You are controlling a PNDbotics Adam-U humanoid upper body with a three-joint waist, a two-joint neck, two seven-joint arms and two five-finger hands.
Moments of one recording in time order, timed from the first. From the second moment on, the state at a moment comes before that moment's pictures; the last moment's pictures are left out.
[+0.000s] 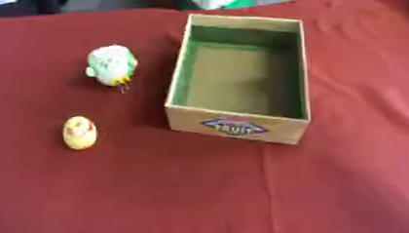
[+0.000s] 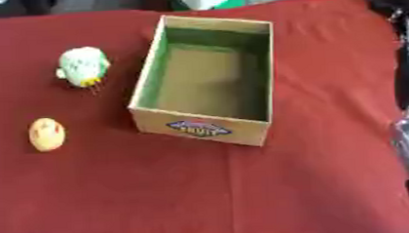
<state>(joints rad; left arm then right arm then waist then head) -0.27 0.39 0.06 -1.98 -0.13 -0.25 0.62 -0.22 -0.52 -0.08 -1.98 -0.05 -0.27 -0.29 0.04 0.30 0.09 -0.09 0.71</state>
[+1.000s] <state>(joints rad) -0.30 0.62 0.02 -1.98 -0.24 -0.05 0.49 -0.23 -0.54 -0.08 -1.98 -0.06 -0.28 -0.27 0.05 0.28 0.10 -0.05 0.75</state>
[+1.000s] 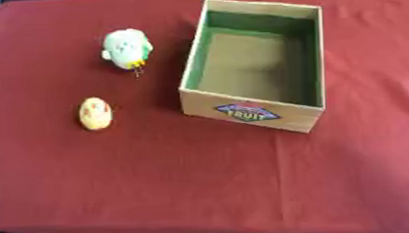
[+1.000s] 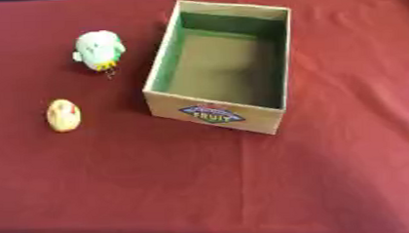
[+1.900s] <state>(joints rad) -0.51 0.97 -0.13 -1.99 -0.53 0.13 -0.14 -0.23 -0.54 -0.08 -1.98 -0.06 -0.28 -0.26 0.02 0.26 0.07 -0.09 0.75</state>
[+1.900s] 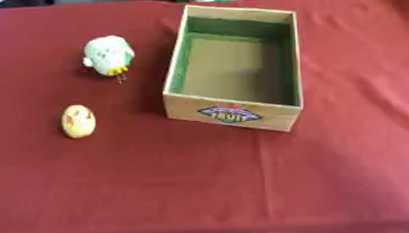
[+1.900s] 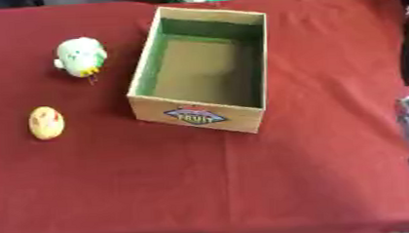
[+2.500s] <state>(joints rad) -0.58 0.99 -0.23 -1.99 -0.55 0.17 -0.49 -0.23 -0.54 -0.07 -1.98 -0.06 -0.27 -0.25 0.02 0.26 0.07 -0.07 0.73</state>
